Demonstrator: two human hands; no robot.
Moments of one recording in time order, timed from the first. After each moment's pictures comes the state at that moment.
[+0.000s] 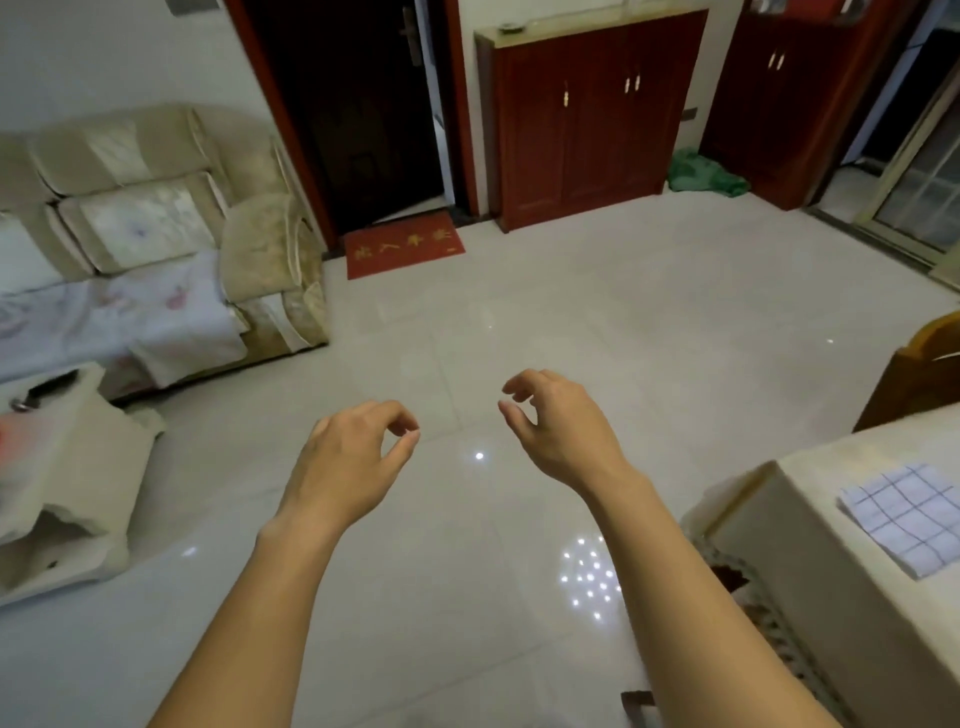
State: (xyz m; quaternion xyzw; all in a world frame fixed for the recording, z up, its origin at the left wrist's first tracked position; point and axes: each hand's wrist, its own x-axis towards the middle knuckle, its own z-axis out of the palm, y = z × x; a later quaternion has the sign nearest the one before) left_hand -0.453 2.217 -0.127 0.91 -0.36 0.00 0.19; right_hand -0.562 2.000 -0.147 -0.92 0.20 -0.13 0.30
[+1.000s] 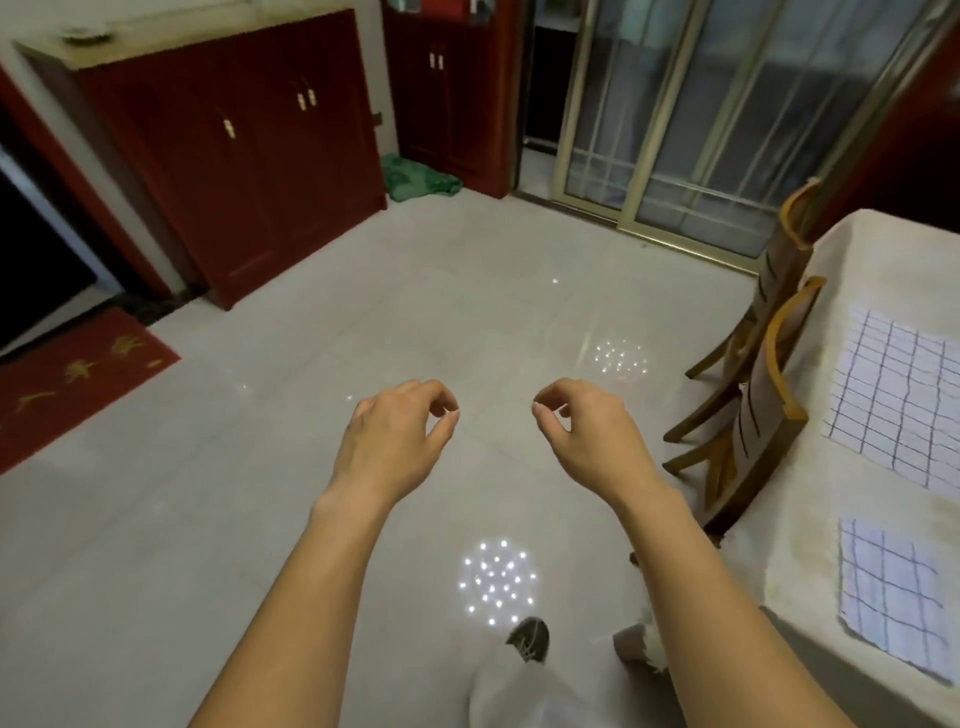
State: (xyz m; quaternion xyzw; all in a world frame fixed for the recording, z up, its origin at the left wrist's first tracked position) left_hand -0.150 1.691 -0.163 0.73 -0.64 -0.11 0.22; right_hand -0.368 1.616 -0.184 -0.78 0.54 -0.21 0.23
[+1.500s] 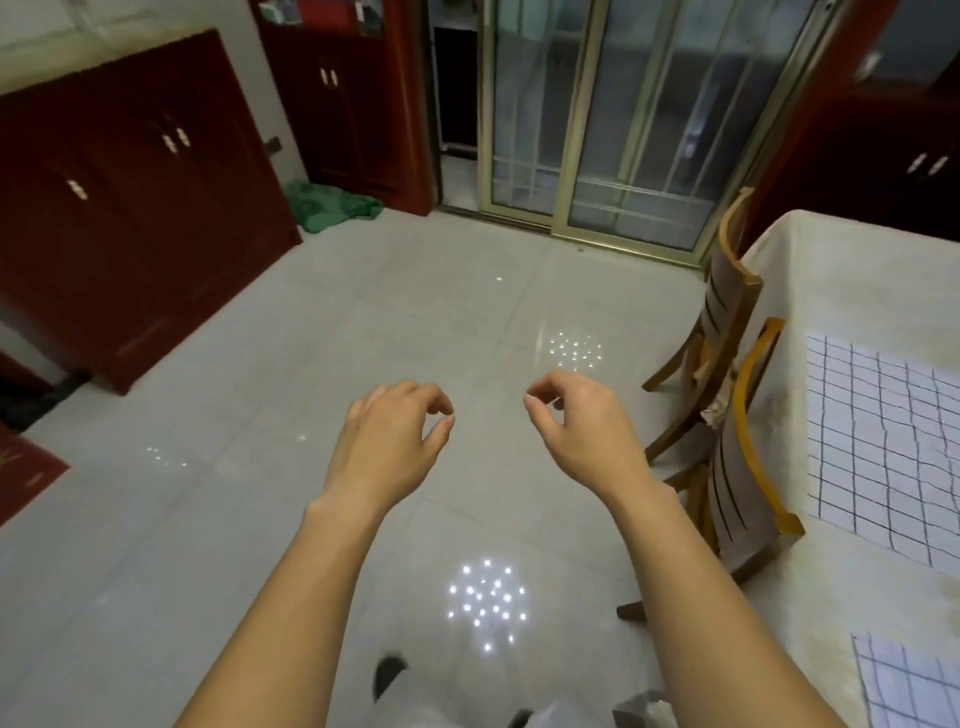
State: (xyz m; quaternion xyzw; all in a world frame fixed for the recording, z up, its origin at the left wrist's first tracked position) left_hand -0.168 1.412 -0.155 0.67 -0.72 -0.09 0.18; right_hand -0.393 1.372 -0.172 -0.74 0.60 -0.25 0.20
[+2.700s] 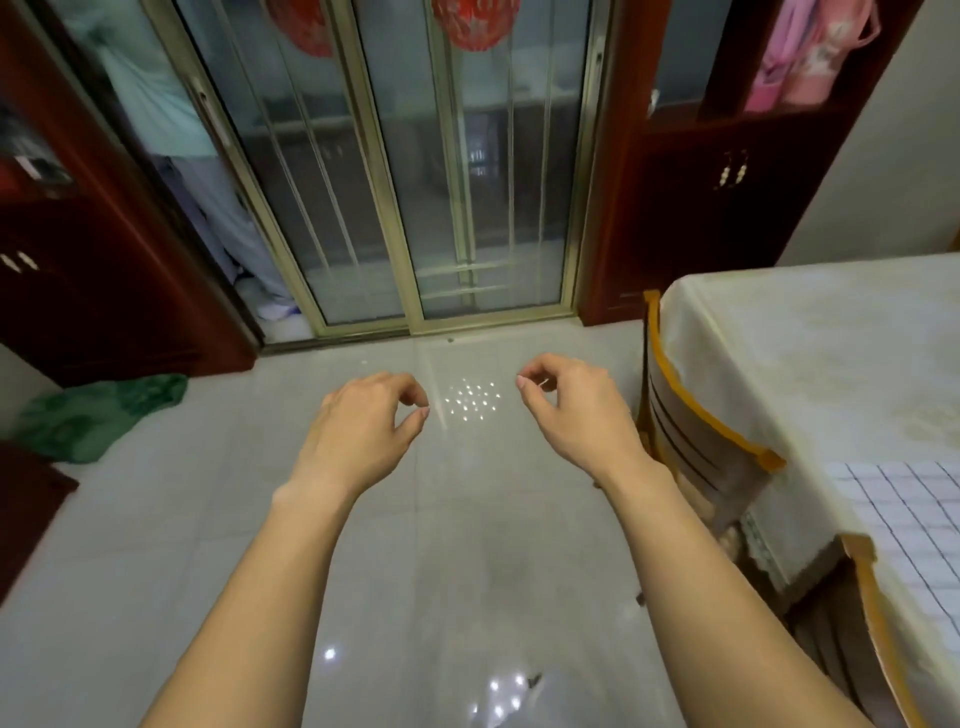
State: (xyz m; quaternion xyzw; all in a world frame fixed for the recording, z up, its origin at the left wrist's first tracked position) left_hand -0.253 0.737 -0.114 0.48 -0.86 -0.10 0.12; right_hand -0.482 0.812 -0.142 -0.58 0.72 -0.36 0.12
